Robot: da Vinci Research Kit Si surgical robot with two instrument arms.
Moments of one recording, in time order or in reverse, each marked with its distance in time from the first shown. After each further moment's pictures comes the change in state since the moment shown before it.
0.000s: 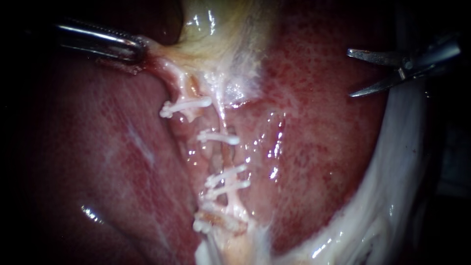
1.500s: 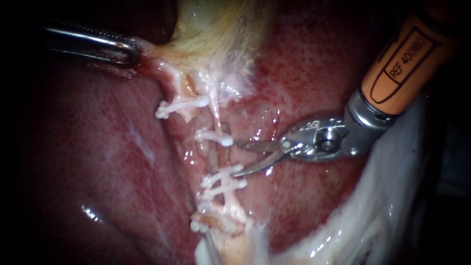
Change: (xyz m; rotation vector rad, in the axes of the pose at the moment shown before) right arm 0.003 -0.013 0.019 0.602 0.092 0.503; left arm 0.001 0.002 -0.001 0.015 0.005 -0.003
